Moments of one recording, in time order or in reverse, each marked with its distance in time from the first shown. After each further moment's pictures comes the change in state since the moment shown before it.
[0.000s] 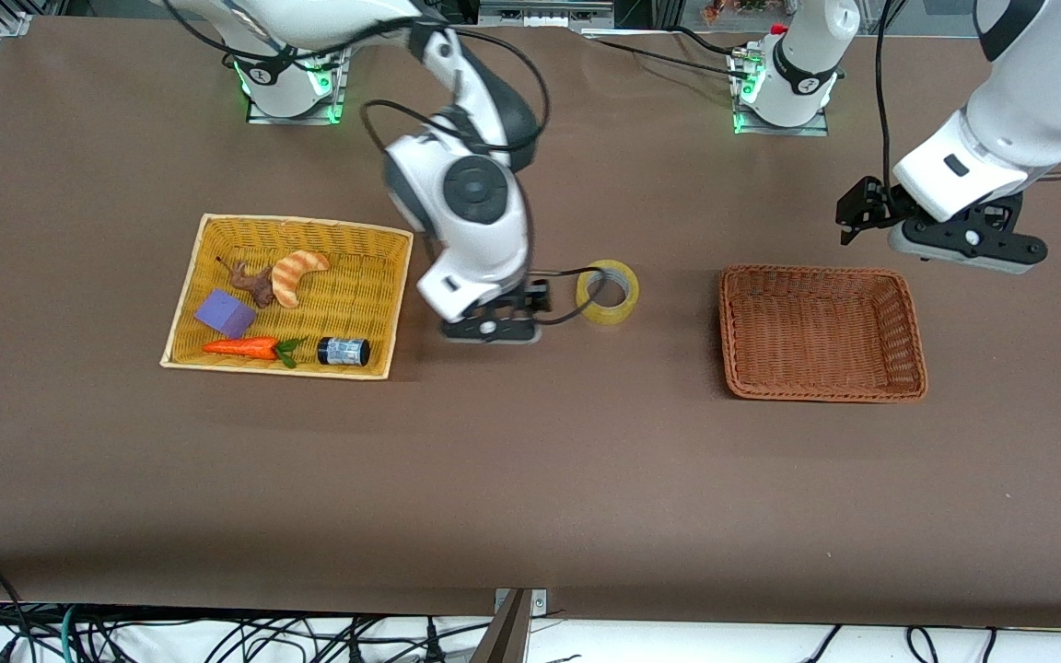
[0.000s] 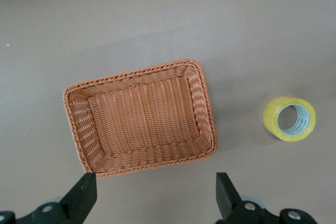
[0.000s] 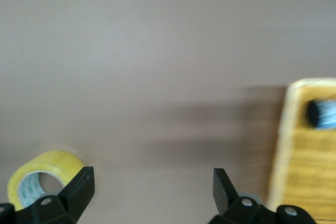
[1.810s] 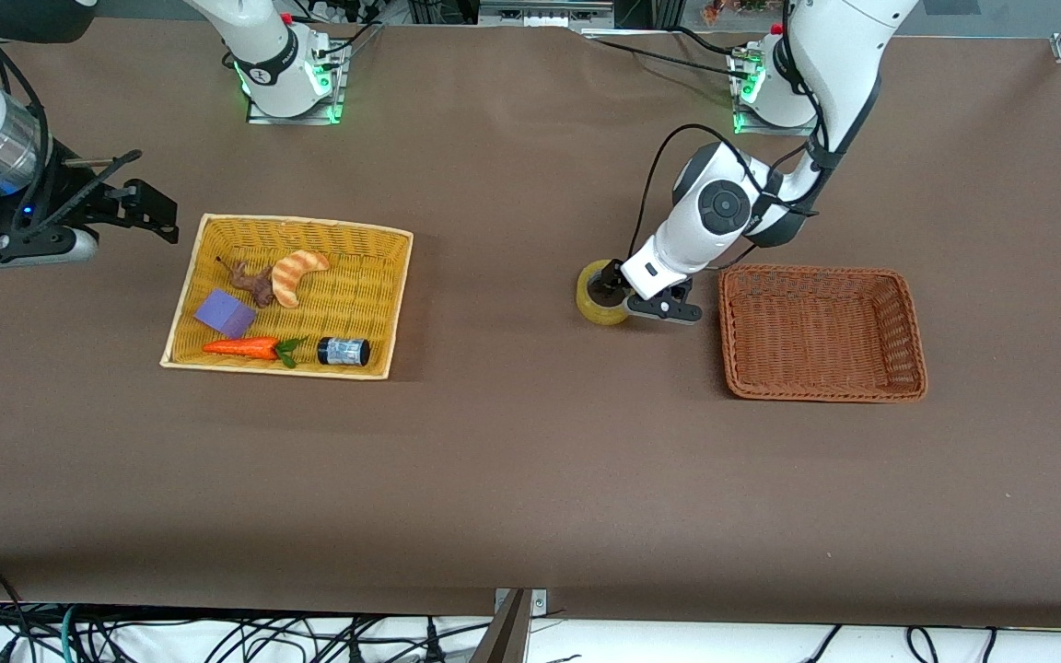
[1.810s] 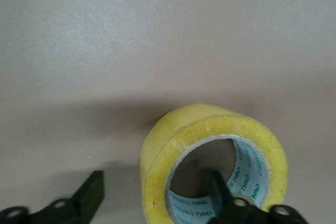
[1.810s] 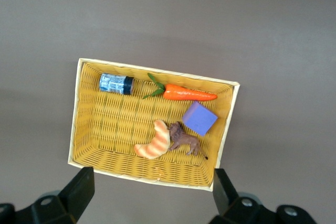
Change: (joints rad) left arm -0.152 0.452 -0.235 -0.472 -0.122 0.976 -0.373; right arm -0.486 -0.591 -0.019 -0.359 -0.028 -0.272 -0.623
